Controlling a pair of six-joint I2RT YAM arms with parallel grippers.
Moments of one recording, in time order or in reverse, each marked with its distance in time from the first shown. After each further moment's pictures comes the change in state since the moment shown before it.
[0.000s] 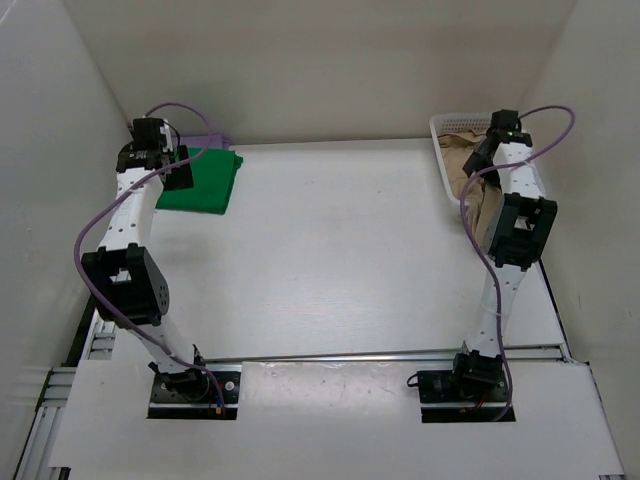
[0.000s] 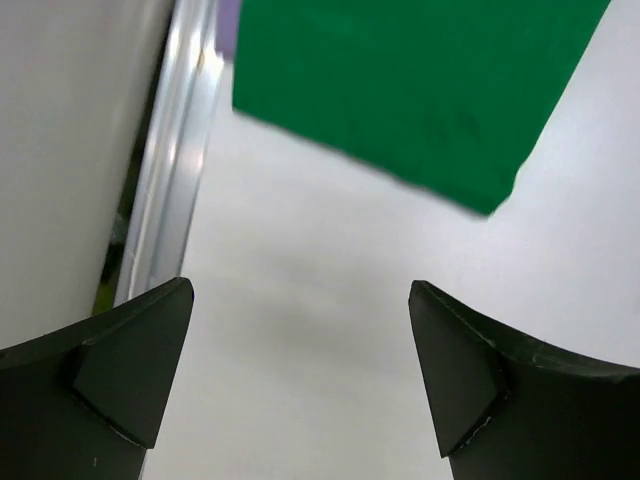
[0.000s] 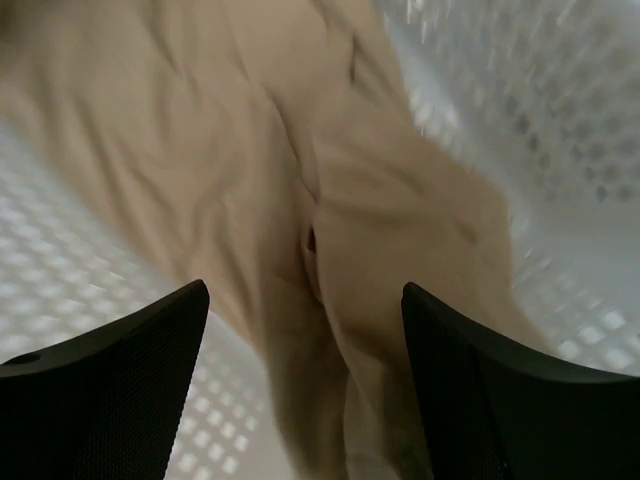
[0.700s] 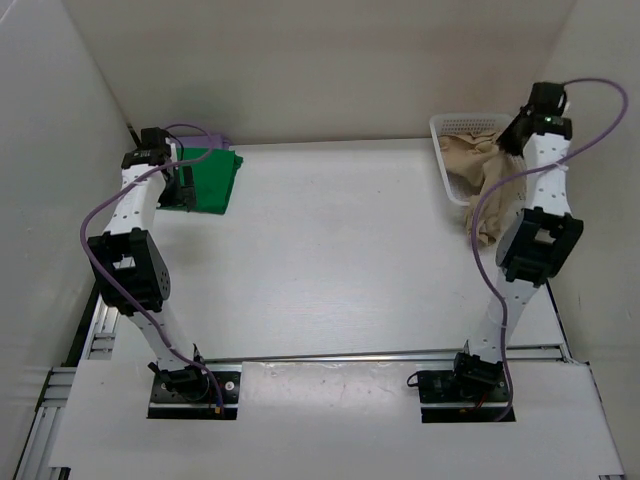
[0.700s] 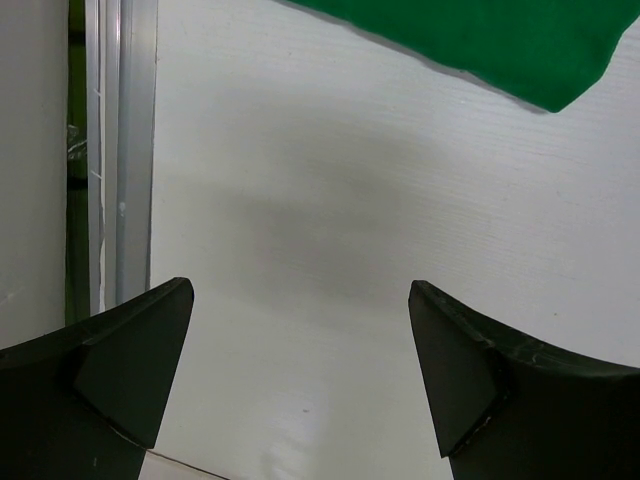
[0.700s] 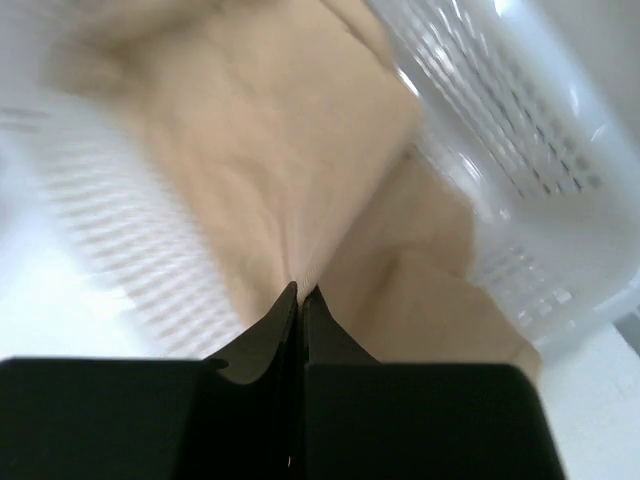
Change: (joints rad) left arm 0.018 0.104 -0.011 -0.197 0.034 0.000; right arm -0.061 -0.147 -0.034 -0.012 -0.146 0.008
